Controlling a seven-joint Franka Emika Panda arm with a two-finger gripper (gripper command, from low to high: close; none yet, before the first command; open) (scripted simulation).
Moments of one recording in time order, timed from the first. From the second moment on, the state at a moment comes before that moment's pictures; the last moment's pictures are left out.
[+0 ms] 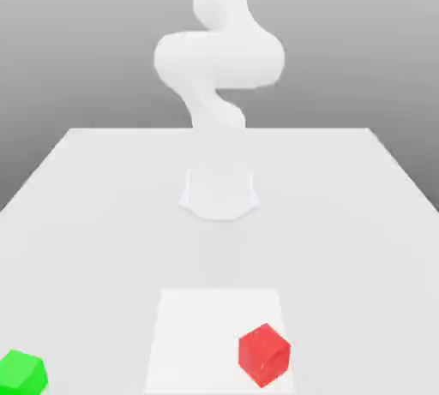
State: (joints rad) arm 0.03 -0.71 -0.02 -2.32 0.01 2.34 0.74
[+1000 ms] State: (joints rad) arm 0.18 0.36 -0.04 -2.49 0.05 2.86 0.24
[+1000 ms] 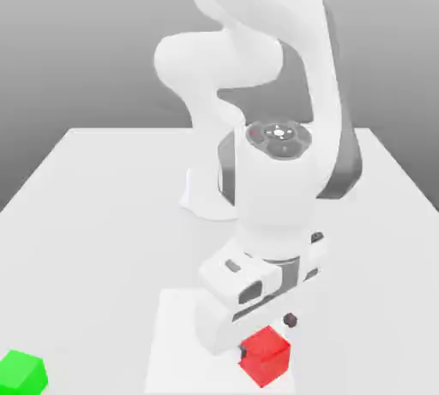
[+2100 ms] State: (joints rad) arm -0.25 0.32 -0.23 -2.20 0.12 2.50 -0.41
